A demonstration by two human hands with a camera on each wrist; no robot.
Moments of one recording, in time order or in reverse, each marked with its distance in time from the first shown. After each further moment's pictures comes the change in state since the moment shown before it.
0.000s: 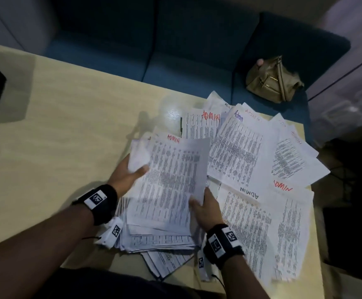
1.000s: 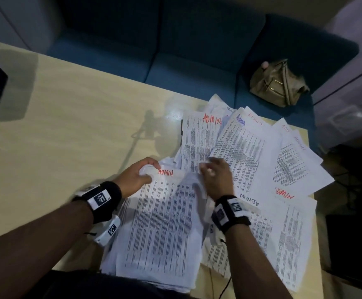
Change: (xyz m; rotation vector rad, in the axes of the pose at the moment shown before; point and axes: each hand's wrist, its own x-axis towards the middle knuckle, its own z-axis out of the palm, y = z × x) left_hand 0.019 -0.001 0.010 0.208 -0.241 0.076; right_hand 0.068 -0.041 -0.046 -0.270 0.242 -0.283
